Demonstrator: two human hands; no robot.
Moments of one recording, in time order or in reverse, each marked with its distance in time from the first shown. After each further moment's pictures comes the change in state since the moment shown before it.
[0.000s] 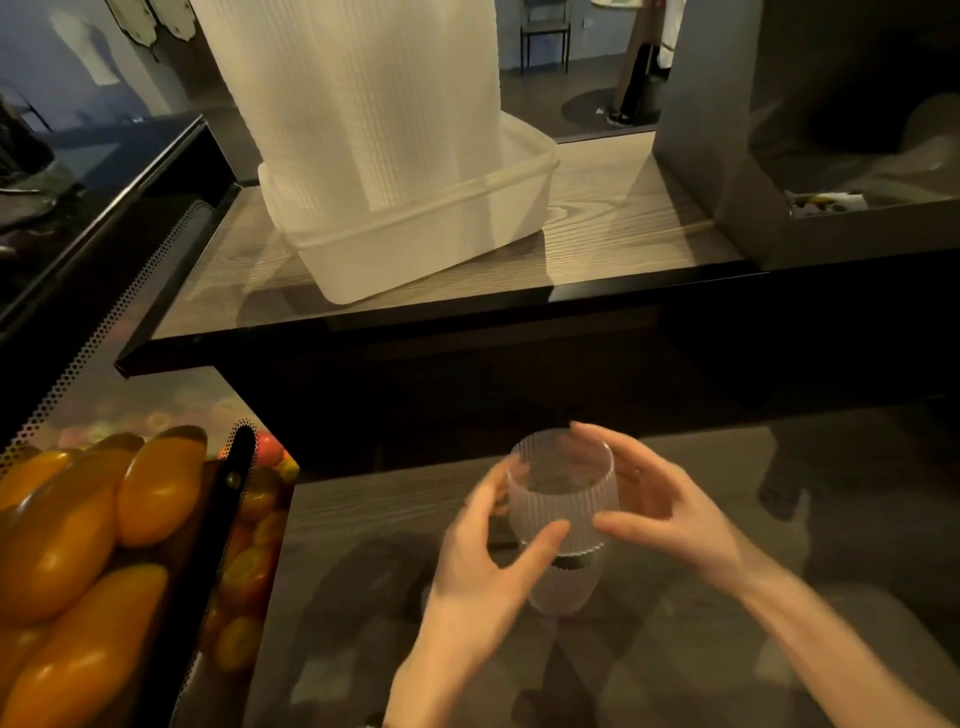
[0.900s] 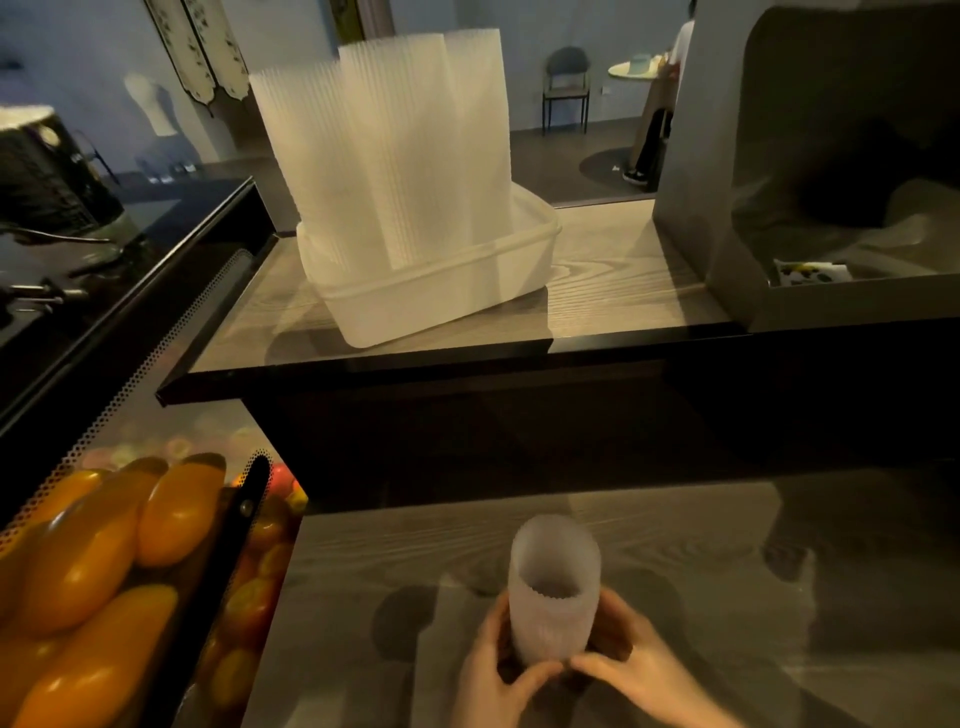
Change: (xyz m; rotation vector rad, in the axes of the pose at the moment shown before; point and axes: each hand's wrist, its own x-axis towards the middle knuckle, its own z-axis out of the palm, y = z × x) left_hand -0.026 -0.086 0.041 -0.073 -0.121 -0.334; right_hand -0.032 0.107 0.026 -0.121 -0.022 0.393
